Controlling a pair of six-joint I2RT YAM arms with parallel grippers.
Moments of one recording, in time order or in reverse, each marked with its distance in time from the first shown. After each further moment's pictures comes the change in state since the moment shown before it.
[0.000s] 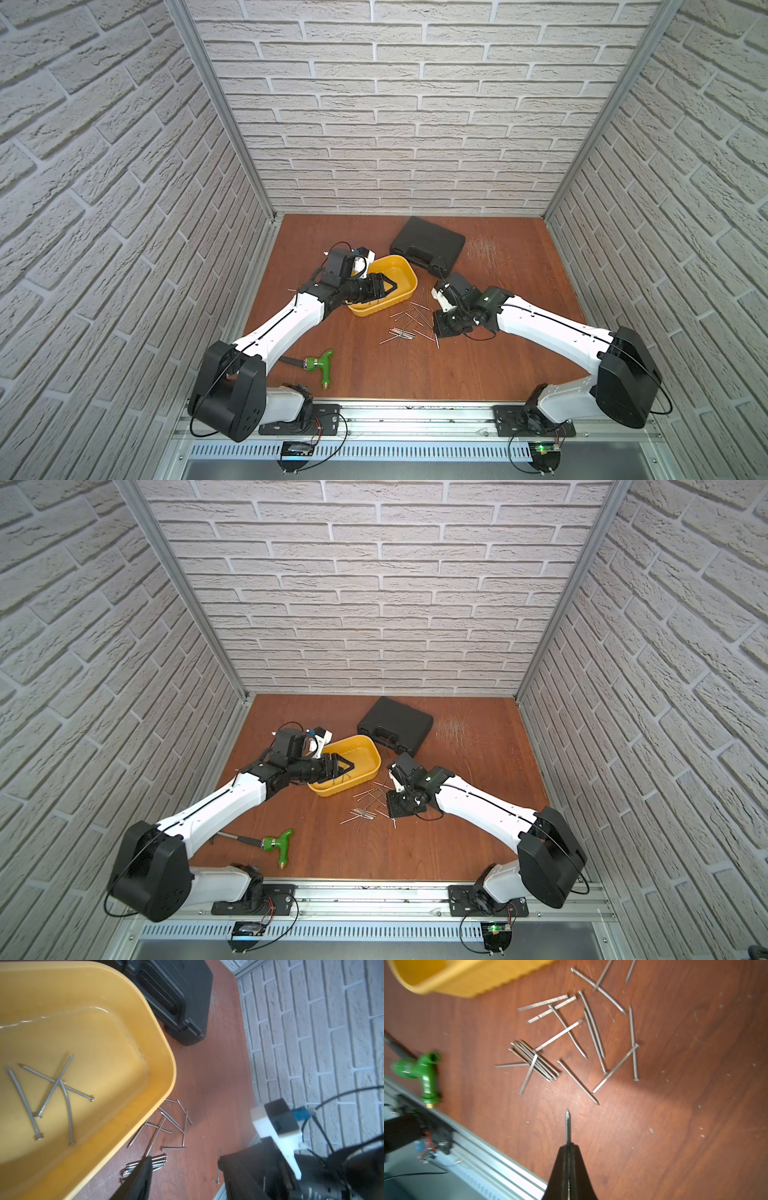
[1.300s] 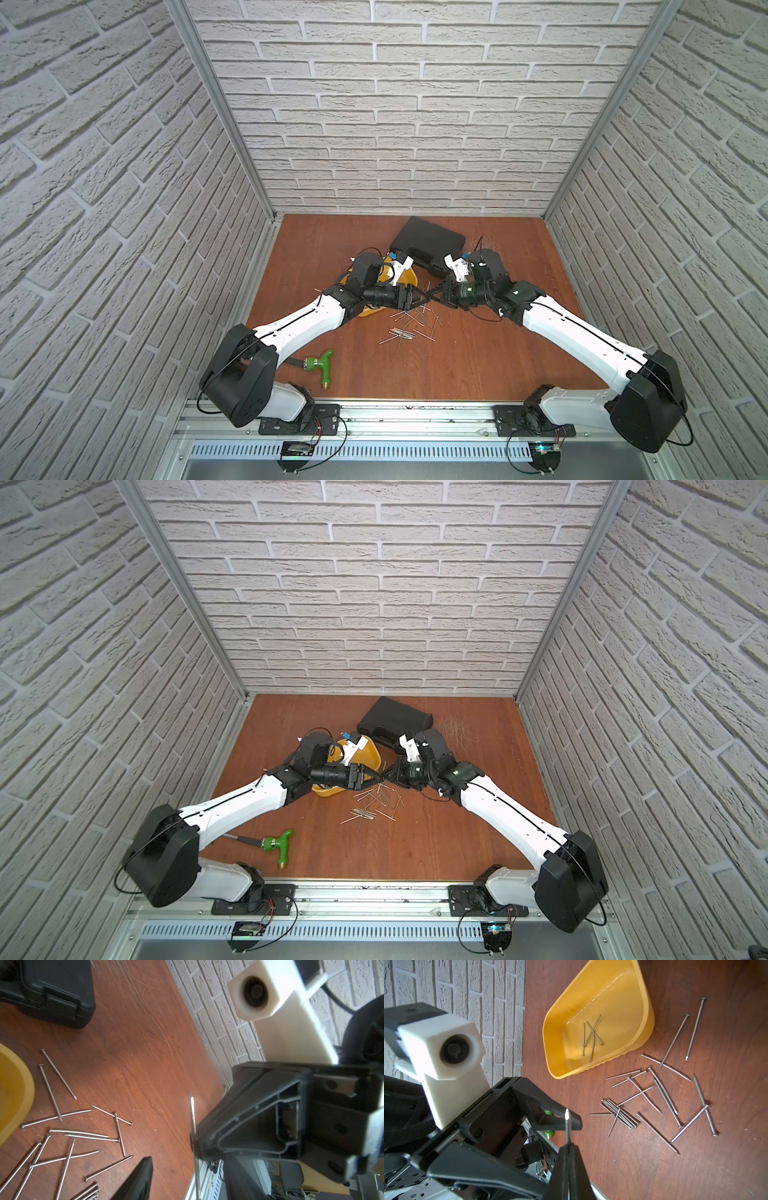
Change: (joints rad) left arm -0.229 0.112 0.042 0.220 0.155 0.040; right arm -0.151 -0.126 -0.011 0.309 -0.259 0.271
